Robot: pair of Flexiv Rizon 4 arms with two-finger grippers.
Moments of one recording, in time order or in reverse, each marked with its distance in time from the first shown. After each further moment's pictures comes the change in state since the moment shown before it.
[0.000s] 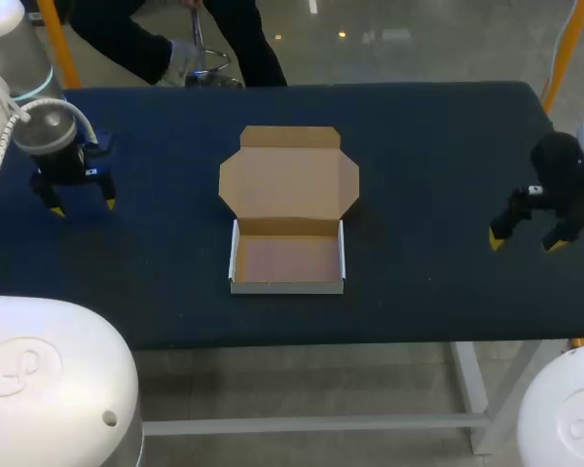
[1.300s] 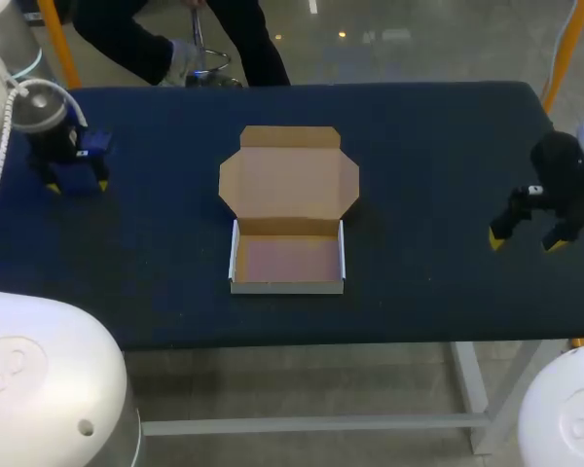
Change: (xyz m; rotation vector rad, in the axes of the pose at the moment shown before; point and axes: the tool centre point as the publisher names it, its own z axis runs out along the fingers) left arm -0.020 -0.070 0.019 0.000 0.031 0.128; right arm 0.000 0.000 0.000 -0.001 0.001 0.000
